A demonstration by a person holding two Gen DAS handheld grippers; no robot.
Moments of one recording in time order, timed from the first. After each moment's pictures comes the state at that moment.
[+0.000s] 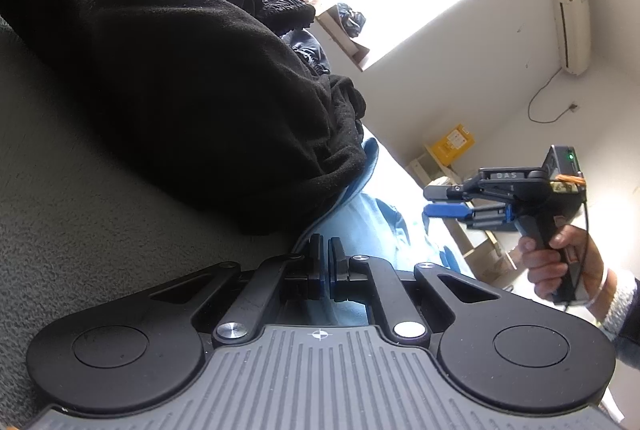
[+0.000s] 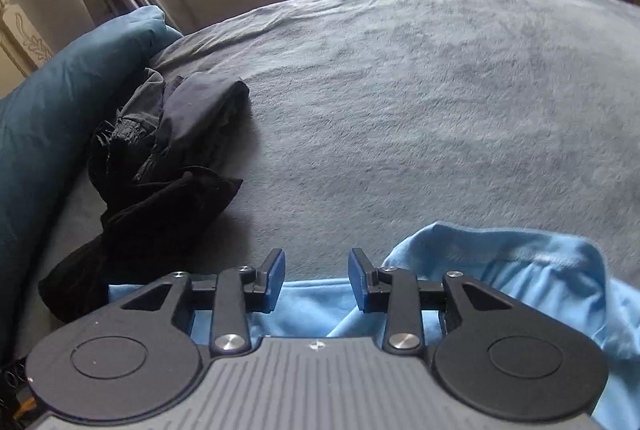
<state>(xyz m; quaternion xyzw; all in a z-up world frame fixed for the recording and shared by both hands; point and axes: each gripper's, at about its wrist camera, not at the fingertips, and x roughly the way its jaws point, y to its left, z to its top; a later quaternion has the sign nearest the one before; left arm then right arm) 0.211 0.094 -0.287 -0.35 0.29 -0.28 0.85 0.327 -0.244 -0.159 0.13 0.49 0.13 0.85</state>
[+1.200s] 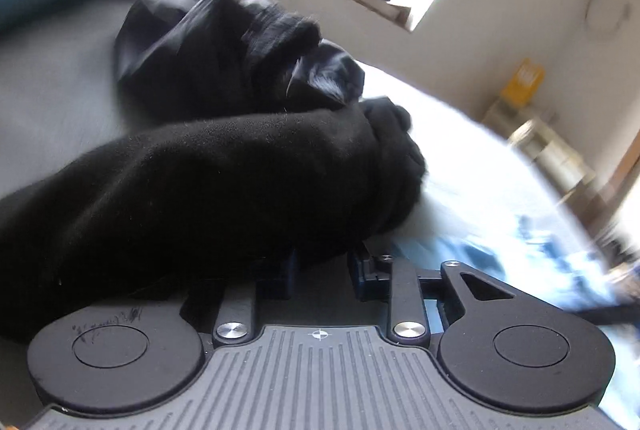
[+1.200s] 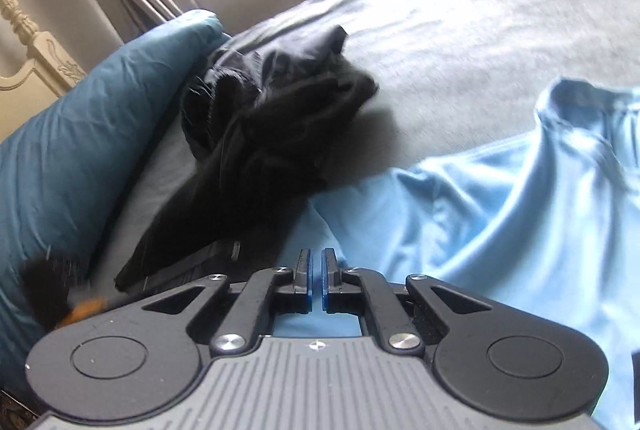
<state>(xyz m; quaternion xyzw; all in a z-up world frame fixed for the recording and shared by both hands) 0.317 0.046 -0.225 -0.10 0.32 -0.19 0.92 0.243 -0.149 -0.179 0.19 0.45 0.13 0.86</state>
